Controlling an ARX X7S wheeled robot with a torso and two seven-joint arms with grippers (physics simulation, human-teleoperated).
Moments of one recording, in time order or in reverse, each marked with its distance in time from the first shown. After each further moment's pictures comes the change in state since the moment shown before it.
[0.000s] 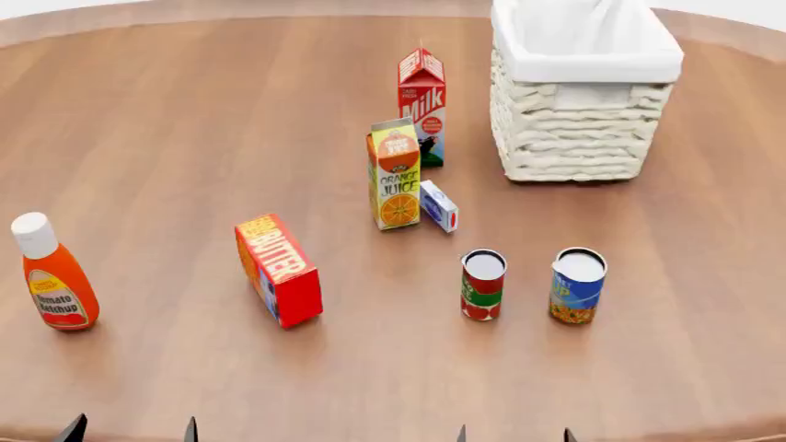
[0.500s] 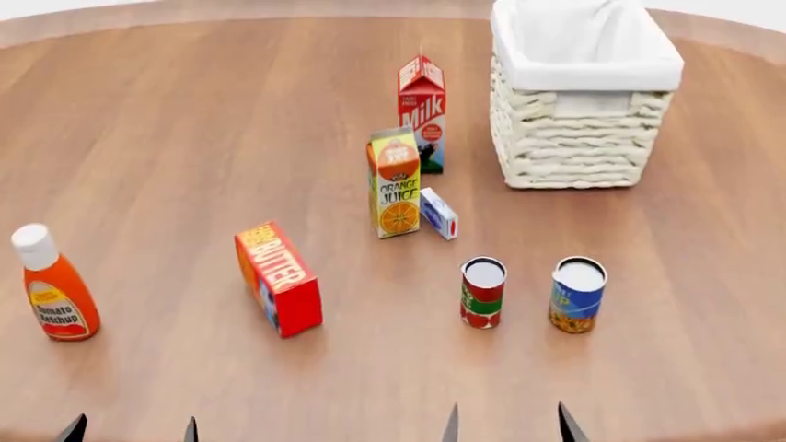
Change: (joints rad) left arm -0.001 -0.050 0.058 -0.001 -0.050 0.002 -0.058; right arm 0.020 0.058 -0.061 -0.094 0.044 0.081 0.028
